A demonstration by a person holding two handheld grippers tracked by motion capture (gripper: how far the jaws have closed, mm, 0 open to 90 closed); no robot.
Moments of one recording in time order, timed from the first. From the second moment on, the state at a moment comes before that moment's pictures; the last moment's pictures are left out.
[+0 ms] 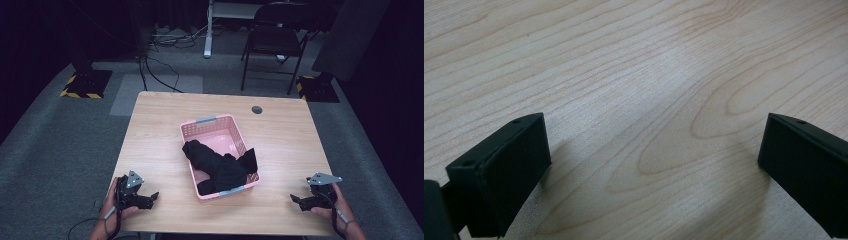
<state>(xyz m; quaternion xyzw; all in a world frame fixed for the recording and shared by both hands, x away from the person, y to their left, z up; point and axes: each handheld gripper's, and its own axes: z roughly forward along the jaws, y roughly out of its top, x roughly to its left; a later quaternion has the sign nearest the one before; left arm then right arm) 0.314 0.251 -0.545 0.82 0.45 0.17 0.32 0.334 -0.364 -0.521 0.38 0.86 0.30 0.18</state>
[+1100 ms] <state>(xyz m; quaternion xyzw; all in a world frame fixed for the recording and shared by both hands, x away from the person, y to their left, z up) 0.314 0.251 -0.545 0.82 0.45 0.17 0.32 0.343 -0.275 -0.443 0.24 0.90 0.33 0.17</state>
